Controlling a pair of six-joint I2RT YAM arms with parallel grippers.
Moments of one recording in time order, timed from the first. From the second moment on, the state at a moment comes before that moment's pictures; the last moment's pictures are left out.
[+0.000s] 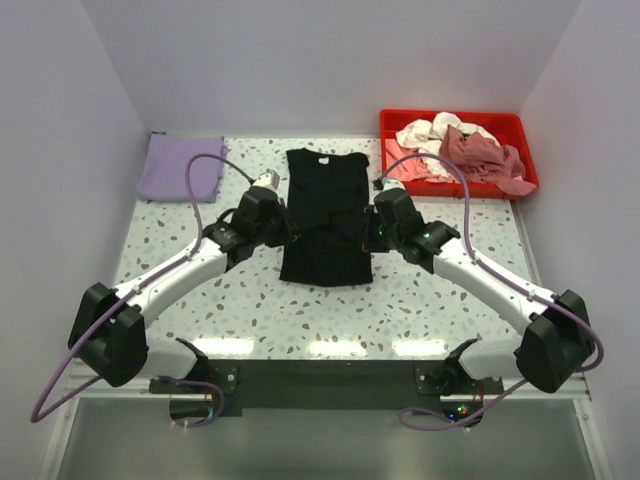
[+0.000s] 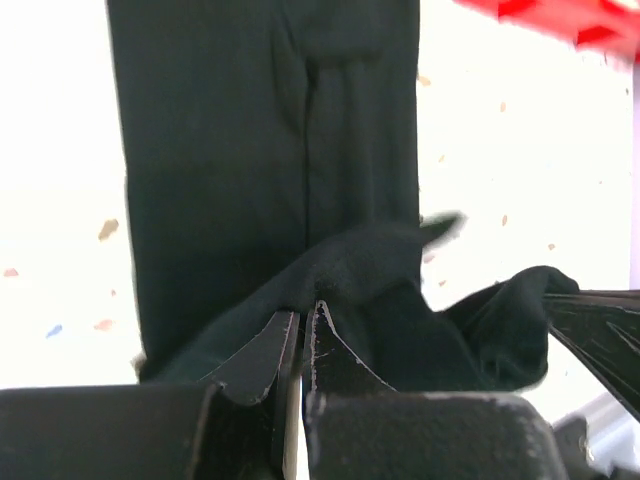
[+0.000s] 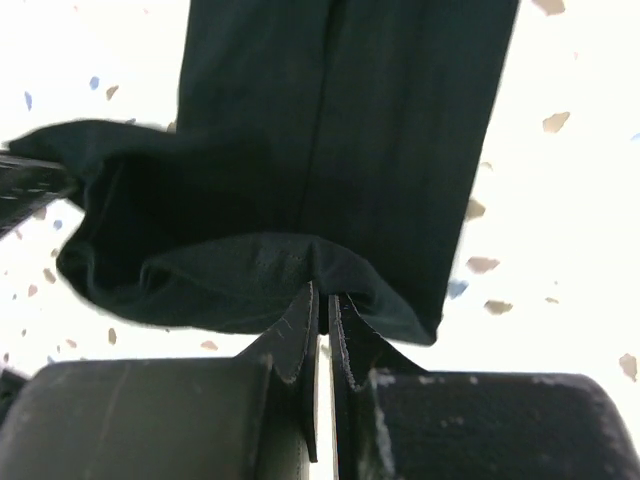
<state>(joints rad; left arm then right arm) -0.60 1.34 0.93 -0.26 -0.04 -0.74 0.65 1.30 1.00 -0.44 0.11 0.58</state>
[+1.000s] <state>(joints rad) -0.42 1.81 1.23 -0.25 0.03 -0.57 0.43 1.84 1.33 -0.42 -0.02 0.48</state>
